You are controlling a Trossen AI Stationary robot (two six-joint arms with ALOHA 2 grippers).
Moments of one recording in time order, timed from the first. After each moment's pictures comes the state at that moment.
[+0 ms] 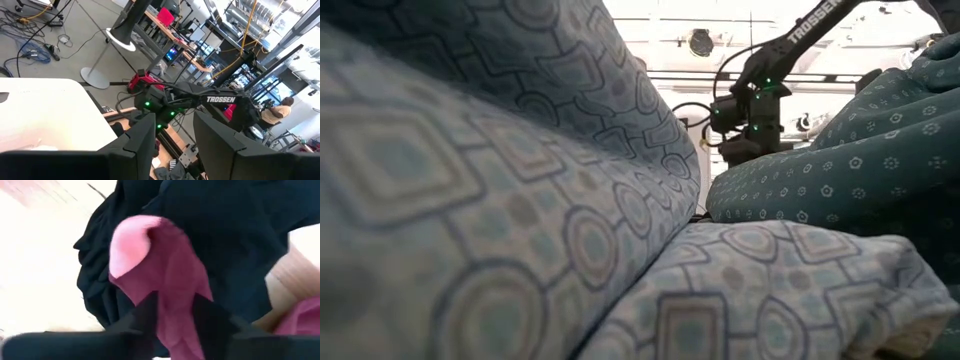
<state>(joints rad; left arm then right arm) 0.43 0.93 1.04 -0.15 -0.08 -0.69 -0.77 1.83 1.32 -1.00 -0.09 0.12</state>
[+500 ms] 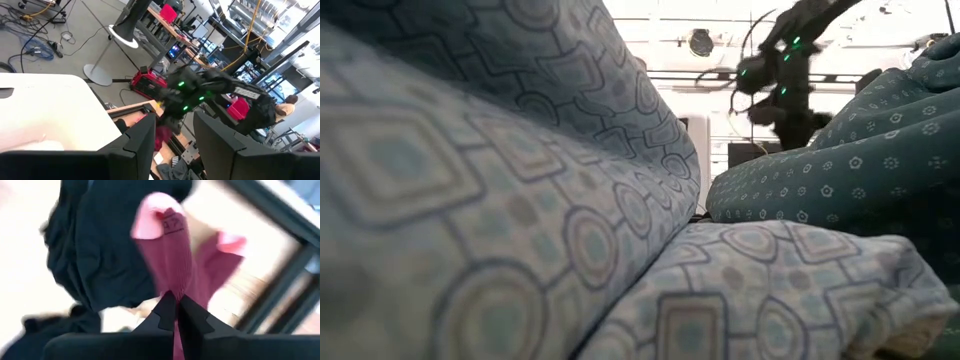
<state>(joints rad) 0.43 0.93 1.04 -0.18 -0.08 -0.70 -0.83 1.57 1.32 -1.18 0.08 0.22</state>
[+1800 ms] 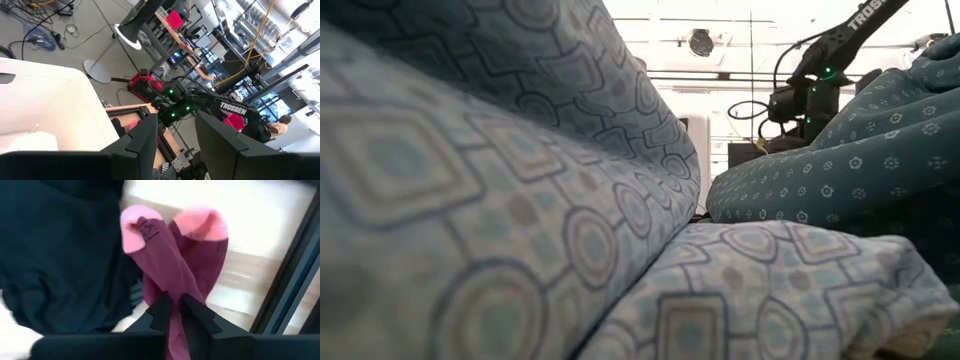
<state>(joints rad) 0.43 0.93 1.04 -0.17 -0.11 -0.82 -1.05 1.54 1.06 -0.96 -0.03 0.28</state>
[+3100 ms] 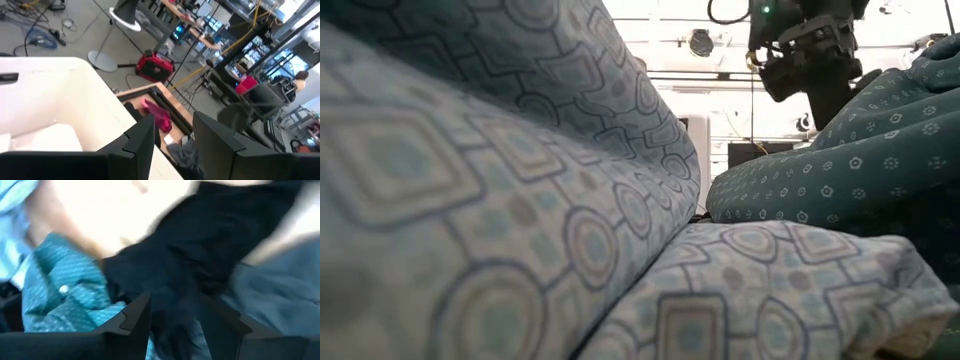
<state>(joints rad) 0.43 0.93 1.03 -0.27 -0.03 -0.64 -0.24 1.34 1.05 -1.10 -0.33 0.57</state>
